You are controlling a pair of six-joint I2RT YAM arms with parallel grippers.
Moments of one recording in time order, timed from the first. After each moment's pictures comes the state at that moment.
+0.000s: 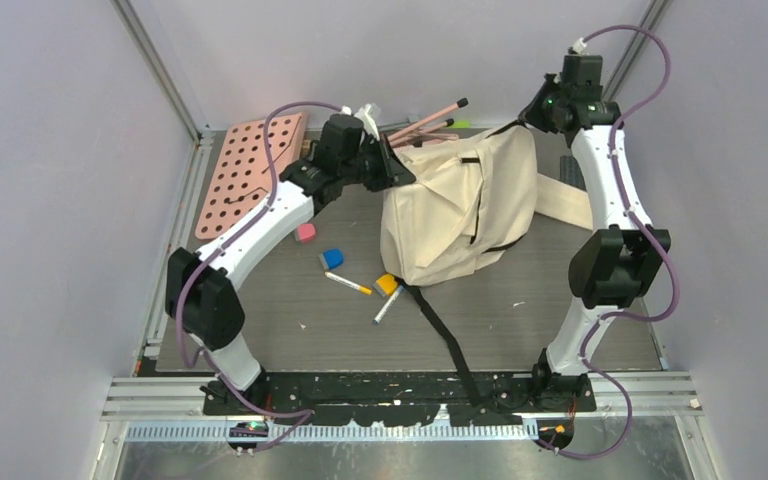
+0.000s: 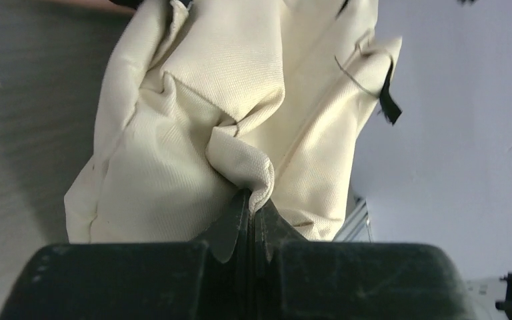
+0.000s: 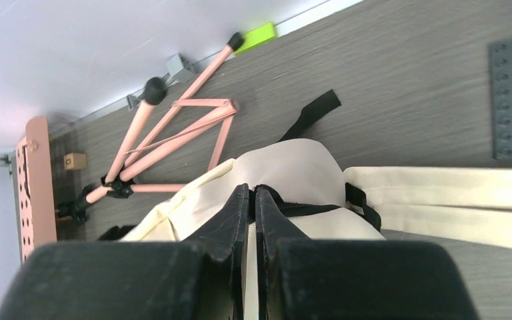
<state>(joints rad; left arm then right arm) -0.57 1.71 1.60 -0.32 0.30 -0.75 -0.03 1.85 1.94 -0.64 -0.08 0.48</state>
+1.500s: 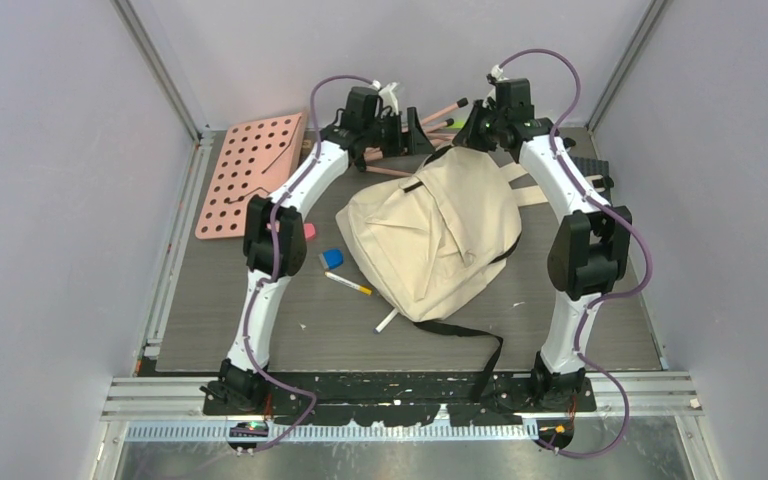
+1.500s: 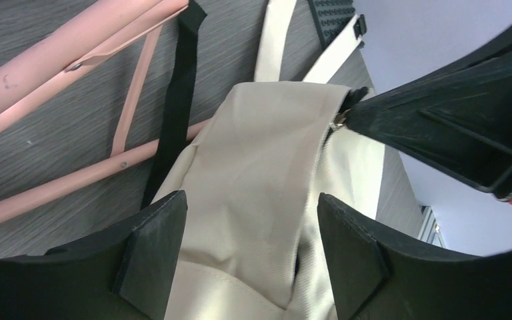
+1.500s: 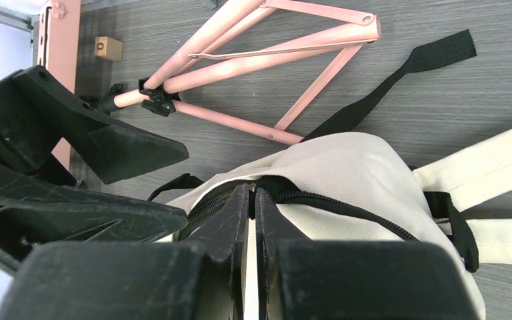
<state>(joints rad) -0.45 2.39 2.27 -0.37 0.56 -0.49 0.19 1.95 1.82 -0.47 -0.24 0.42</state>
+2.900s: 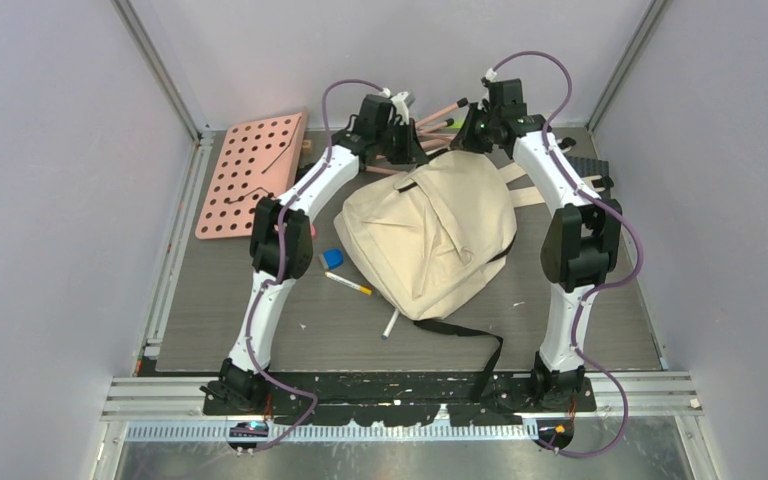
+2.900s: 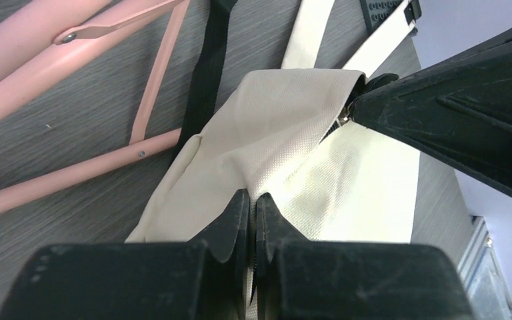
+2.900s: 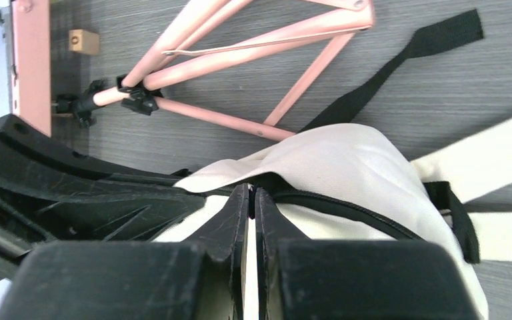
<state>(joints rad) -0.49 2.40 2.27 -0.42 0.44 -0.44 0.18 2.03 1.89 -0.53 -0.22 0.42</state>
